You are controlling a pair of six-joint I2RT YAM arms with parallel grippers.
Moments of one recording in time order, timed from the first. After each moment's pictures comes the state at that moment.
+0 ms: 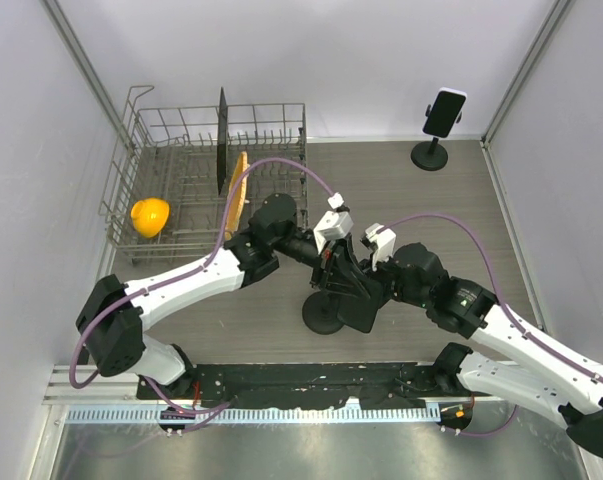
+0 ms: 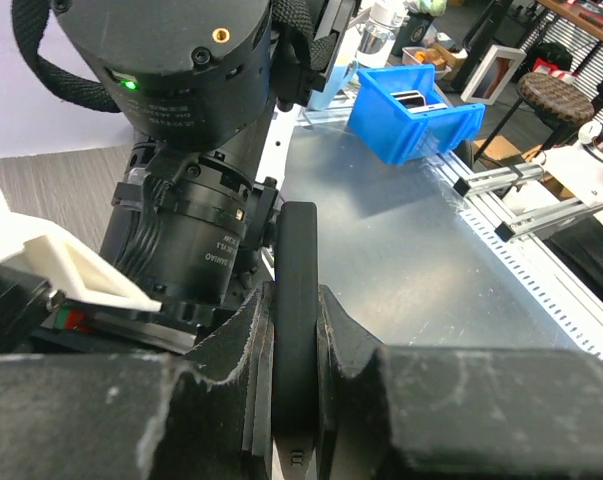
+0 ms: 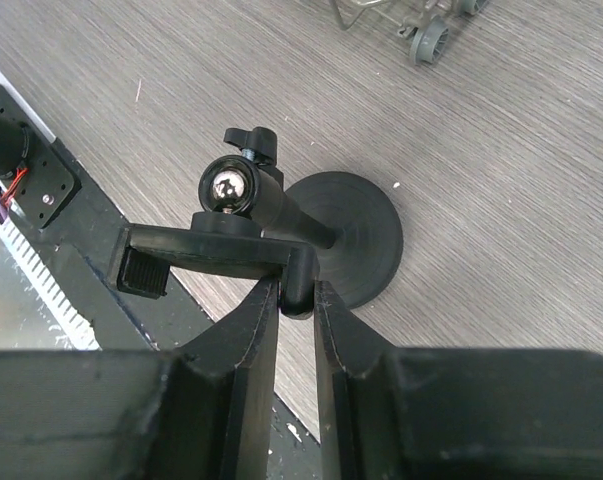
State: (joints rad) left arm -0.91 1.46 1.10 0.40 1.16 -0.27; right arm 0.84 0.79 0.72 -0.46 -0.10 0.30
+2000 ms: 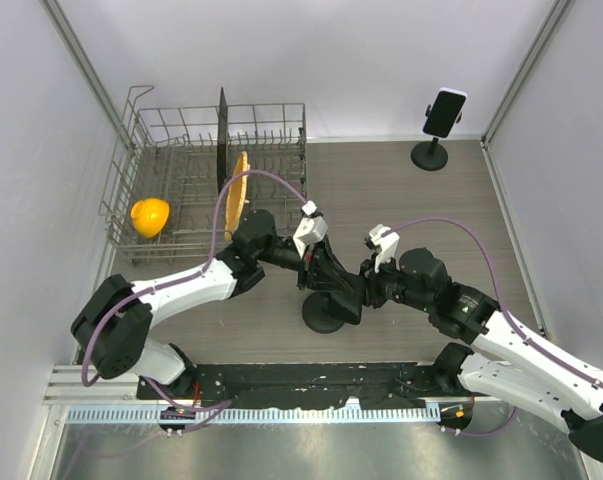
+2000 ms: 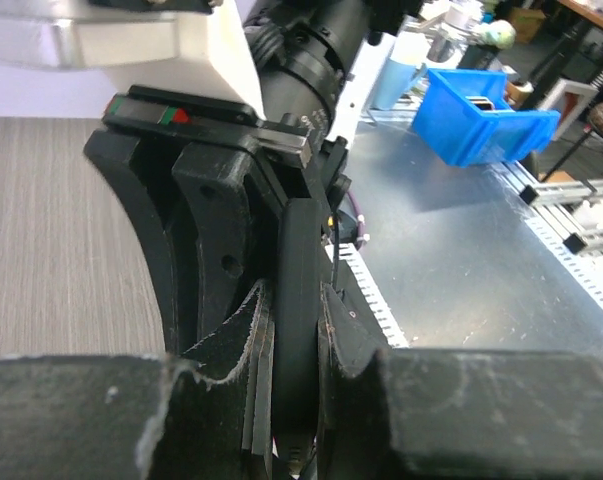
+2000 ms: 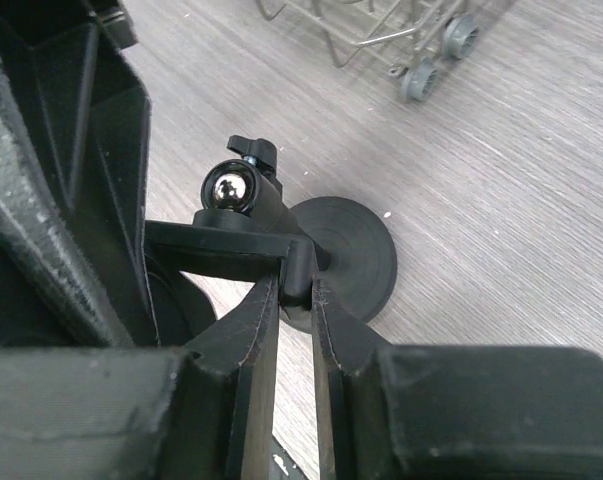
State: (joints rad) left arm -0.80 1.46 0.84 0.71 1.12 -0.30; right arm 0.82 0.74 0.65 -0.36 -0.10 0.27
